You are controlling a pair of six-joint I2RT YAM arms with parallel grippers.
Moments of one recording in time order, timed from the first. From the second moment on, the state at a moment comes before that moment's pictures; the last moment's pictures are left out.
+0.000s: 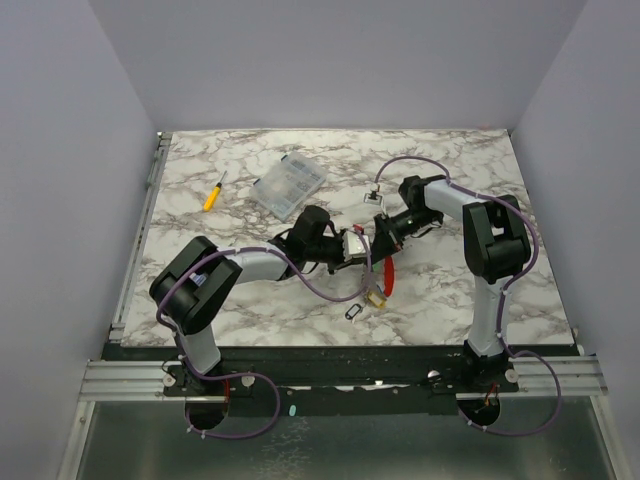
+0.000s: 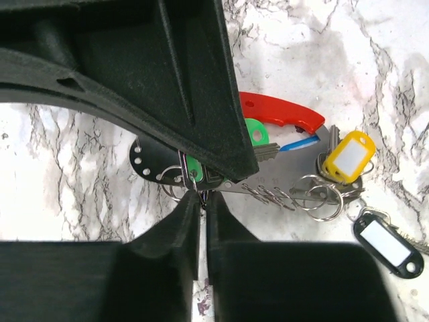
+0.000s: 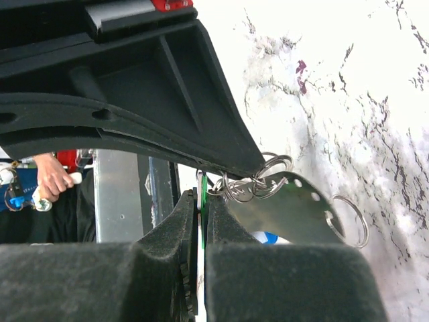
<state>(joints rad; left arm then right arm) -0.73 1.75 0.87 0.36 0.65 0.54 0.28 2.08 1.42 -1.10 -1.20 -0.73</state>
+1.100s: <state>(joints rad) -0.62 1.77 0.75 0.71 0.68 0.14 0.20 2.07 1.37 -0.94 -1.11 -0.57</state>
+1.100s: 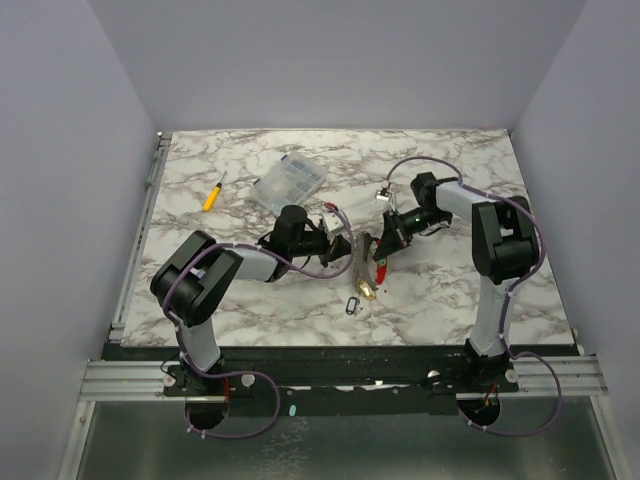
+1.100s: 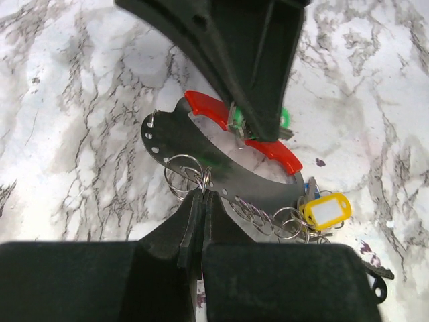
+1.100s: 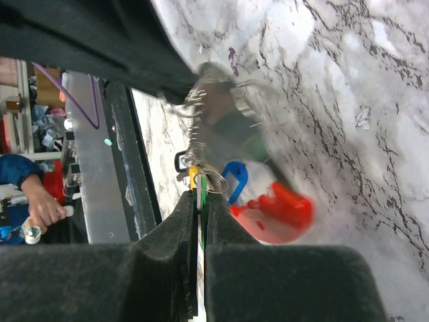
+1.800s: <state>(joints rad) -0.62 2.02 1.04 0.66 0.55 -0.07 0.16 1.79 1.32 -0.92 -1.11 -0.54</state>
